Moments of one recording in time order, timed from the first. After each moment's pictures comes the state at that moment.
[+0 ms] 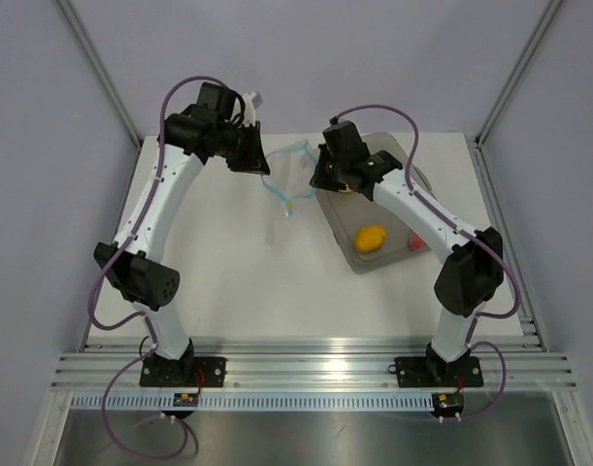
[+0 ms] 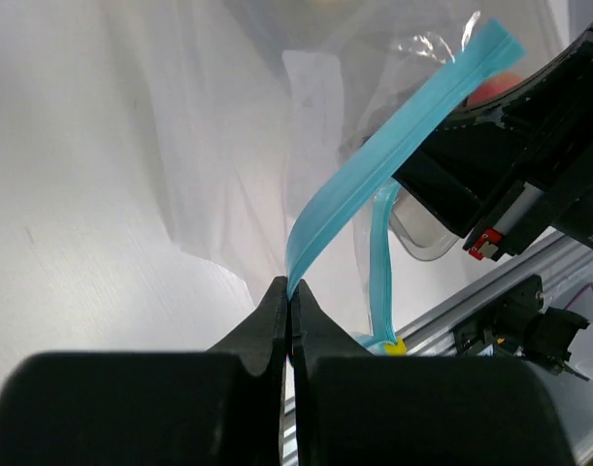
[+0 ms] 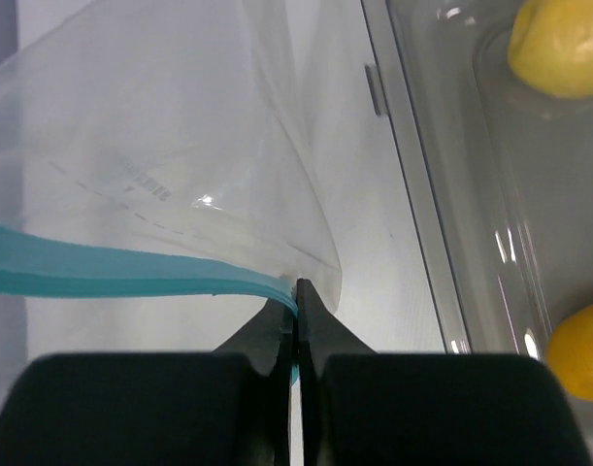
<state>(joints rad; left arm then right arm) -0.37 1.81 2.09 -1.14 0.34 -0.29 0.60 1.82 1.72 -0.62 0.06 0.65</state>
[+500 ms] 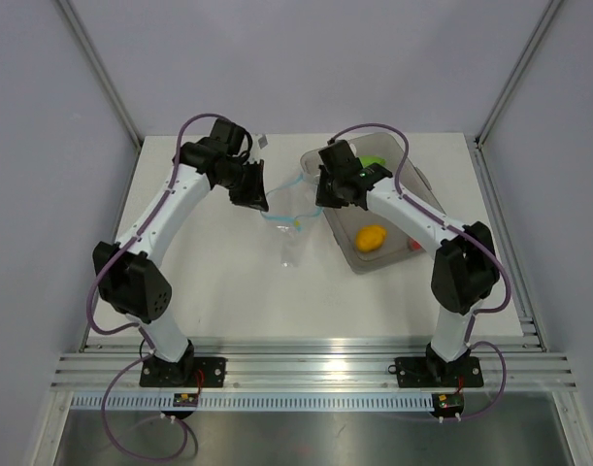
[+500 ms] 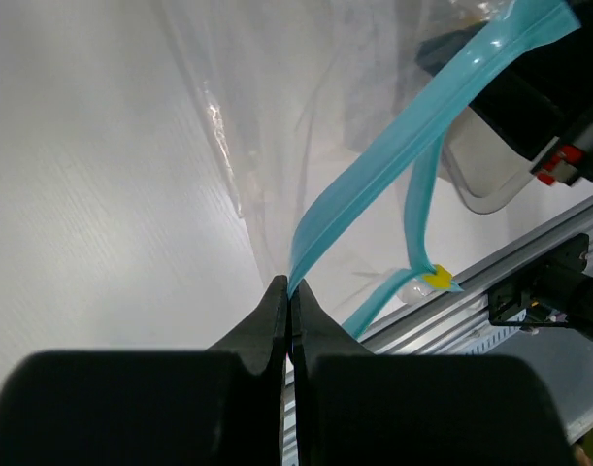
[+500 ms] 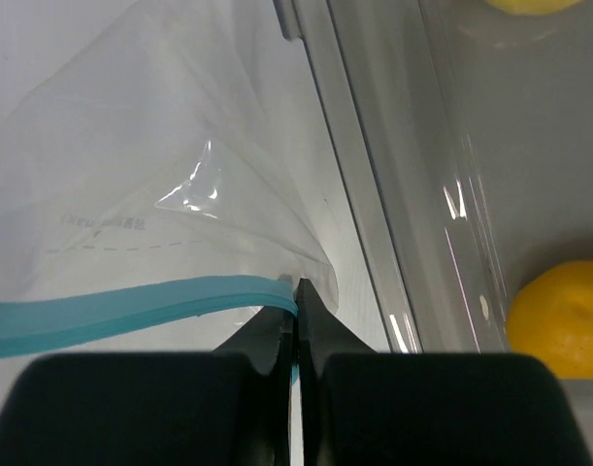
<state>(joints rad) -0.37 1.68 1.73 -1.04 0.34 -0.27 0.60 1.83 1.62 -0.60 0.11 0.62</state>
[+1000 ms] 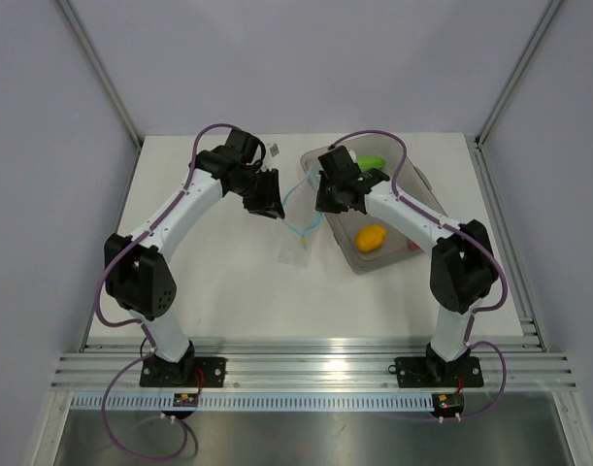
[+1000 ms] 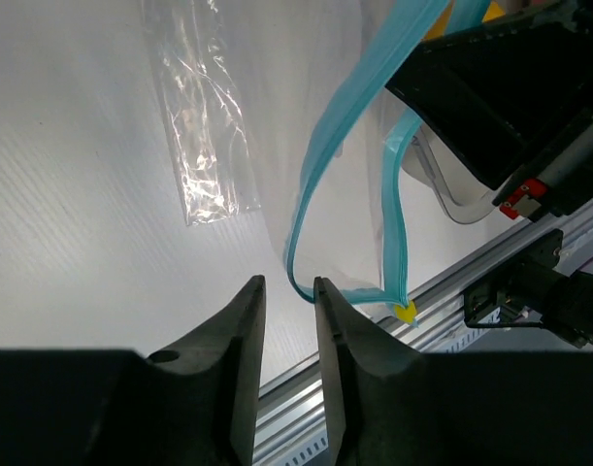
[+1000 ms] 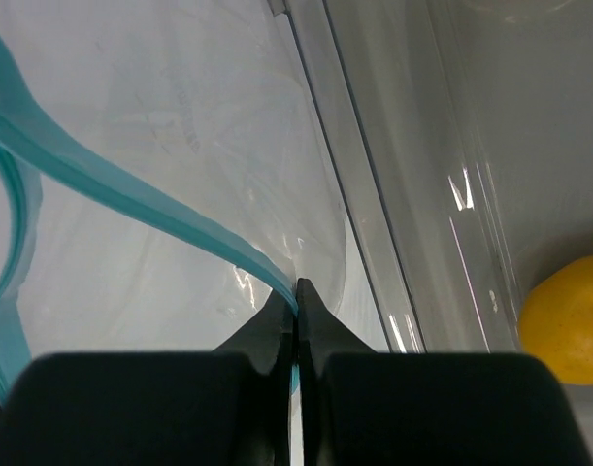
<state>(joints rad) -0.42 1.74 1.64 -0.92 0.38 -0.35 0.60 1.85 1.56 -0.57 0.10 0.64</state>
